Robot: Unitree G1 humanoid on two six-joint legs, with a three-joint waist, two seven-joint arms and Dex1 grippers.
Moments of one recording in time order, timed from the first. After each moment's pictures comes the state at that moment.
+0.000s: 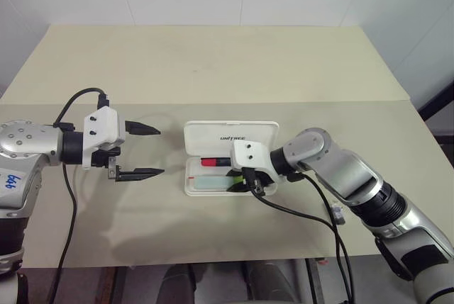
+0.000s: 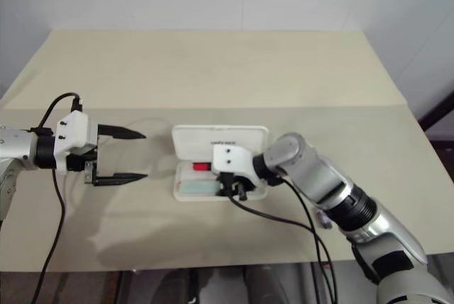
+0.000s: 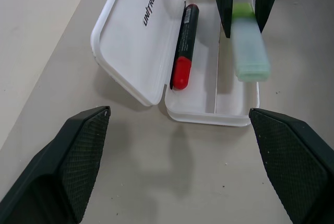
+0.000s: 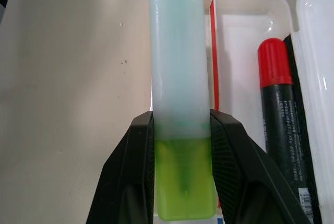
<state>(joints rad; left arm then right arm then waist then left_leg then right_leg) -0.38 1.00 0.15 -0.15 -0.39 0.31 -1.23 -0.80 -0.60 0.57 -0.27 0.16 0.77 1.13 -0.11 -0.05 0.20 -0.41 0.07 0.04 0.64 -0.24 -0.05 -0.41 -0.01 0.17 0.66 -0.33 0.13</state>
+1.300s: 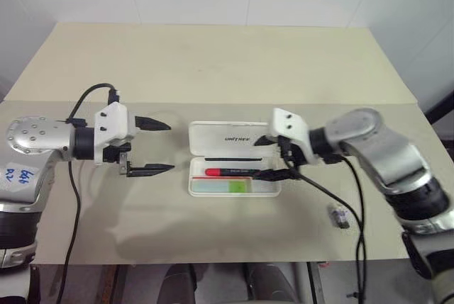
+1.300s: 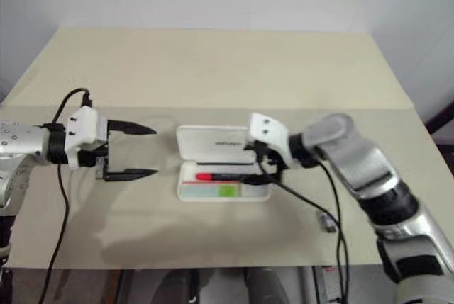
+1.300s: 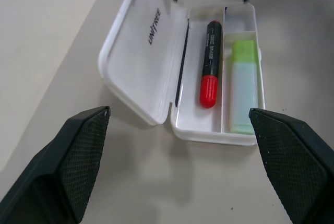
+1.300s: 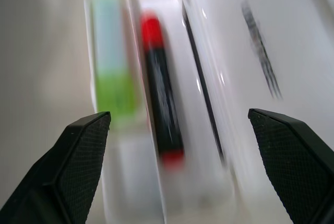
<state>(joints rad) -0.46 0.92 0.08 -0.15 -0.40 0.31 -1.21 -0.72 -0.84 0.29 -0.33 0.30 0.91 1.17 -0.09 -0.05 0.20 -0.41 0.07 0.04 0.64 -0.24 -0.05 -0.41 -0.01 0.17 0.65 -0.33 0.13</state>
